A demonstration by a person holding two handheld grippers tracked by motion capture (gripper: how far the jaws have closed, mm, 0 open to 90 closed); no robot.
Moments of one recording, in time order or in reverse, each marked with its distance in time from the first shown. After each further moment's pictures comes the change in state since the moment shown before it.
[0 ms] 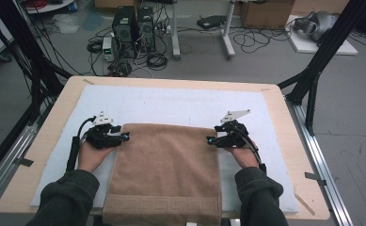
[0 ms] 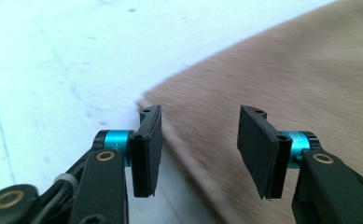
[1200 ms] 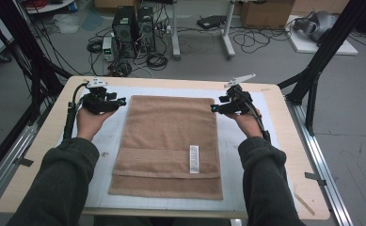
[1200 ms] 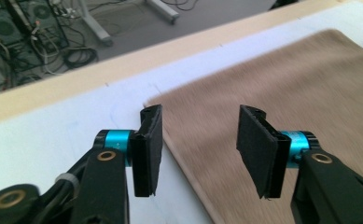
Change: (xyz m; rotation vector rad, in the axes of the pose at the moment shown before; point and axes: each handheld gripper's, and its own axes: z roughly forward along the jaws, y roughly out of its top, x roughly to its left) left arm 0.041 0.073 -0.013 -0.087 0.011 -0.045; right arm -0.045 0.073 -0.029 -0.025 -0.065 0.011
